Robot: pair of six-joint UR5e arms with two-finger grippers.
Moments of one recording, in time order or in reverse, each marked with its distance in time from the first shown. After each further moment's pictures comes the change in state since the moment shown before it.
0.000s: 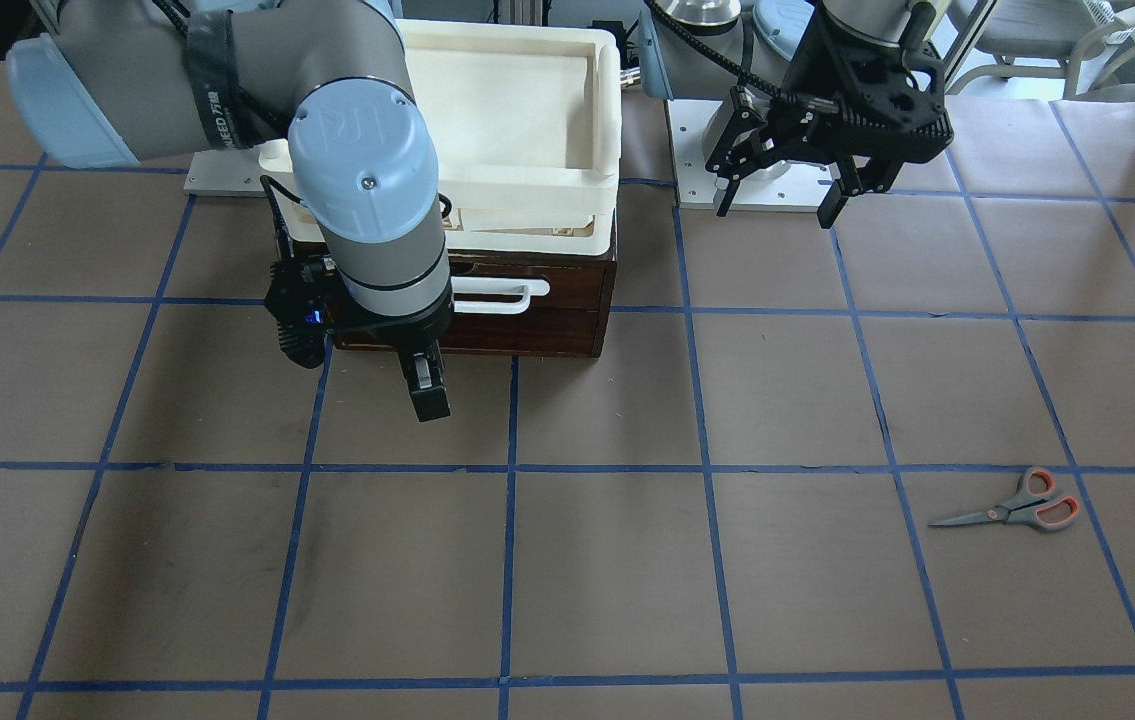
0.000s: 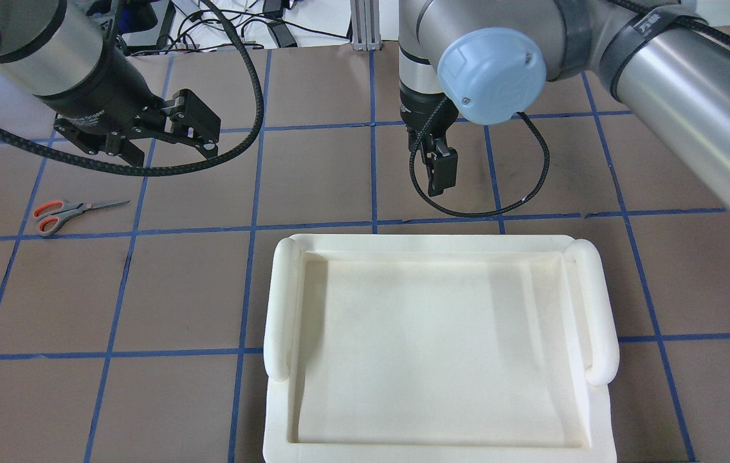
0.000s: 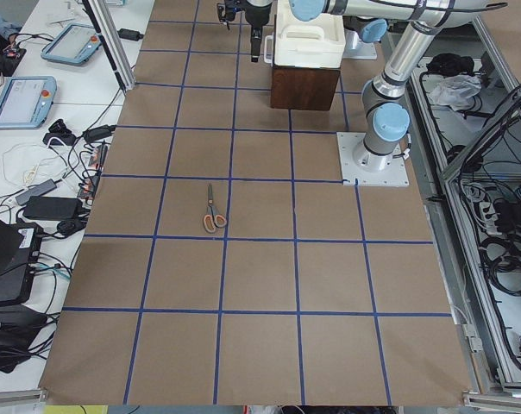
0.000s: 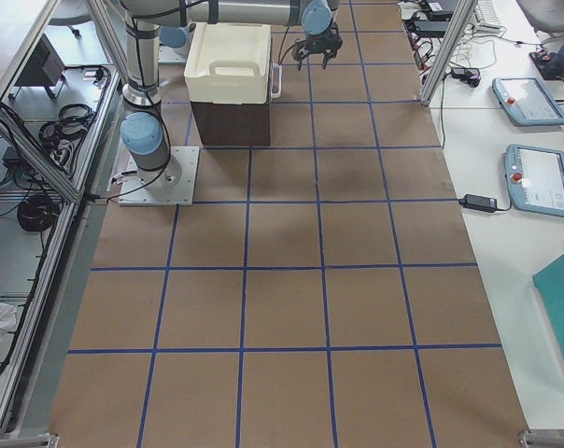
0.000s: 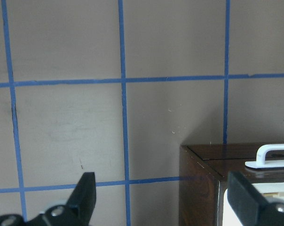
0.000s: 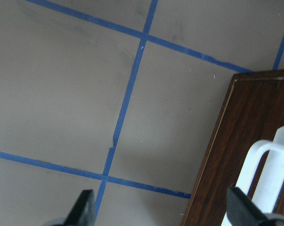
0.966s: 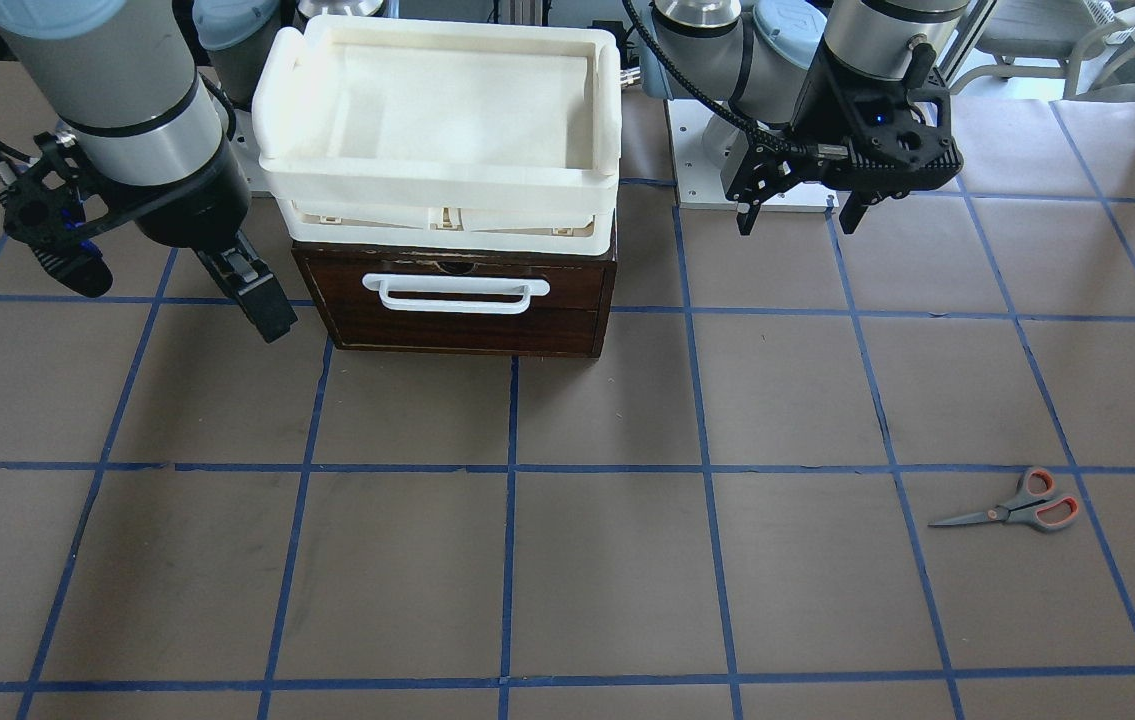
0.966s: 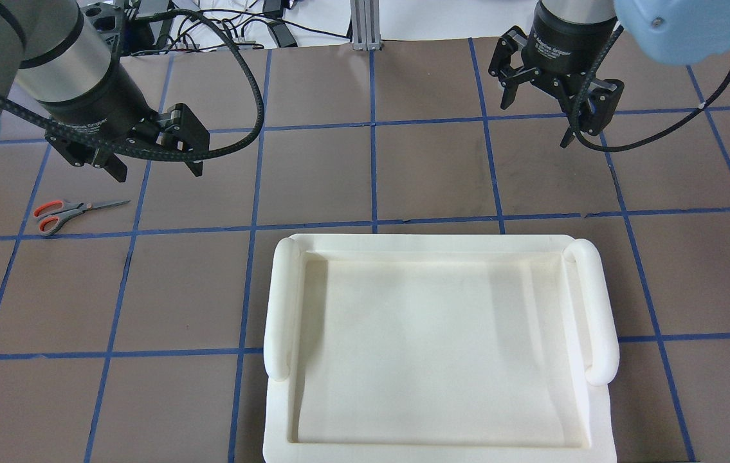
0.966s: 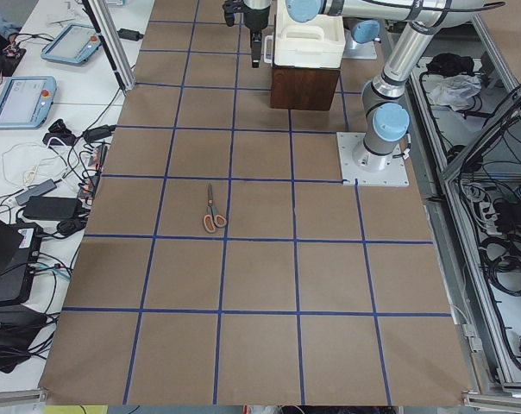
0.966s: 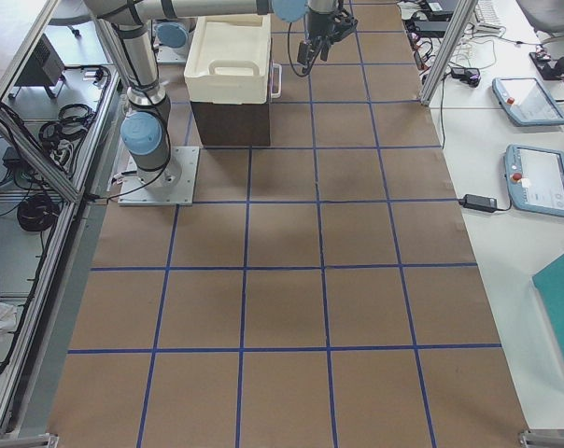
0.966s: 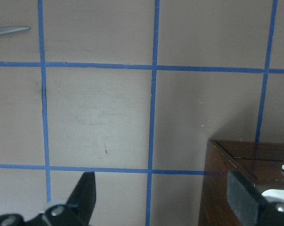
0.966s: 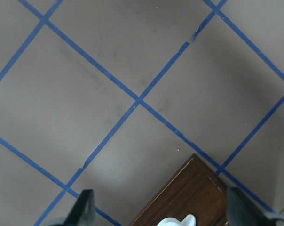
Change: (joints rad) left arm -0.005 -0.032 -0.002 -0.081 0.117 -0.048; right arm -0.200 -0.192 0.003 0.100 -0.063 -0.628
